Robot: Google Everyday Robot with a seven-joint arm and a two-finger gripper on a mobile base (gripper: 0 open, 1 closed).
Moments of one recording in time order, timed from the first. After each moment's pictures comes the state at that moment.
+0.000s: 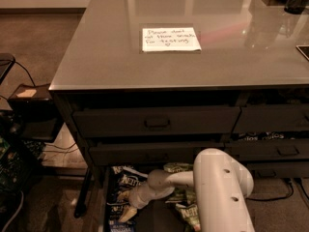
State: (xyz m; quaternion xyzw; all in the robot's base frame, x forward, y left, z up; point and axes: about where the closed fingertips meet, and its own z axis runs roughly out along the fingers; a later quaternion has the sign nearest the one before) arm 0.465 0.159 0.179 -0.67 0.60 0.36 0.23
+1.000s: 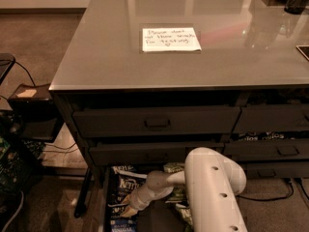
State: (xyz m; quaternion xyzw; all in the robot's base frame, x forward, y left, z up) arm 0.463 0.149 0.150 -0.68 0.61 0.35 0.20
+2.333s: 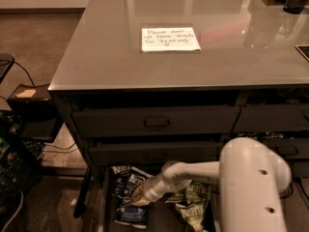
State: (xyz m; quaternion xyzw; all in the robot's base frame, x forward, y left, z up) arm 0.475 0.094 0.259 -0.66 0.64 0.32 0.23
